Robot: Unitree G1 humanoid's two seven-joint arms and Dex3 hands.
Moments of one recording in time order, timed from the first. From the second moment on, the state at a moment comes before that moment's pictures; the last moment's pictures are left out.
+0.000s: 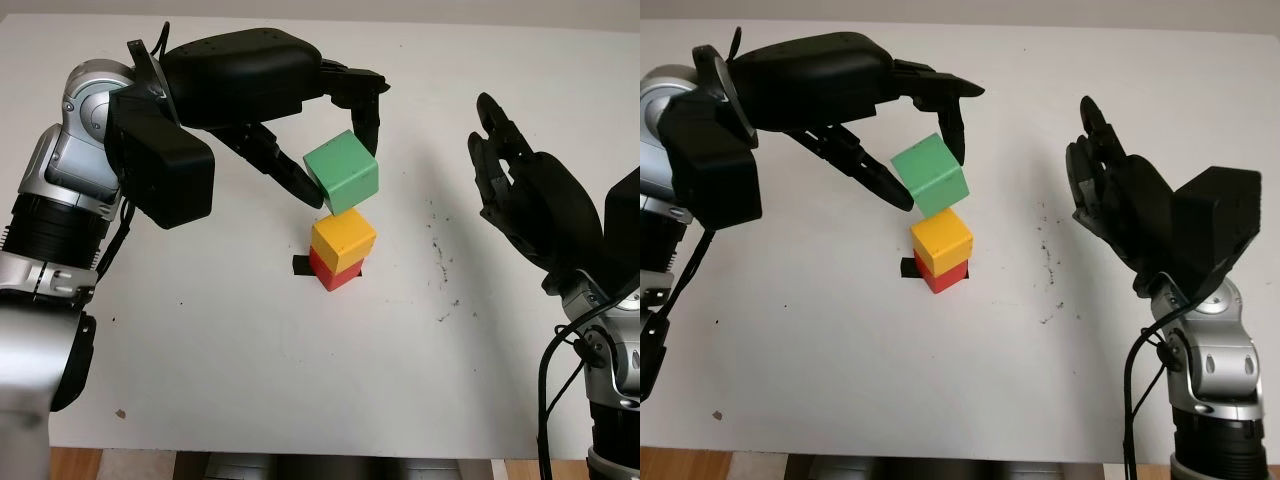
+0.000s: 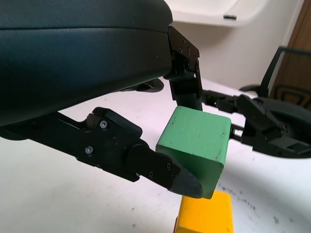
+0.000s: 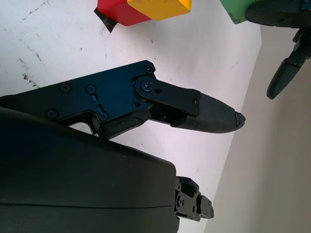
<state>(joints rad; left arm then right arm) -1.14 0.58 -0.23 0.46 0.20 -0.64 -0.83 -0.30 -0.43 -0.19 -0.23 0.20 0.44 0.30</state>
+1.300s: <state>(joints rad) -1.11 0.60 -0.23 0.22 0.15 -0.21 -0.97 -0.28 -0.40 -0.18 -0.24 0.19 0.42 0.28</state>
